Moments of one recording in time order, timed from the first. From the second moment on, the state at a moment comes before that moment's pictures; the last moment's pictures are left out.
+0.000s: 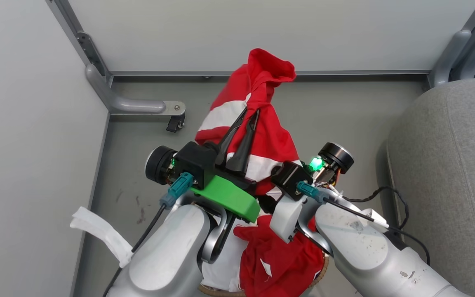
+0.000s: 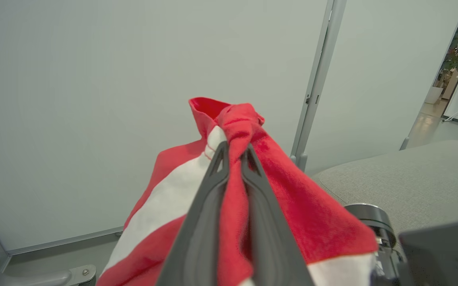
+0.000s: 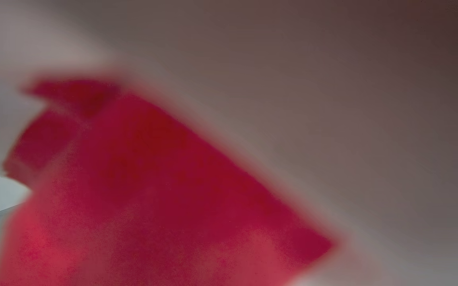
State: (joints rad) left arm -0.53 0.05 -0.69 0.30 -0.48 0.02 -0.26; right arm -0.64 -0.05 0.69 0.61 0.09 0.13 -0.26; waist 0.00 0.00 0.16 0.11
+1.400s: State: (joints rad) left arm -0.54 0.05 -0.69 0.32 -0.47 0.04 -0.26; right arm -0.65 -0.05 0.72 0.62 0.15 0.13 -0.26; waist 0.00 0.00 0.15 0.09
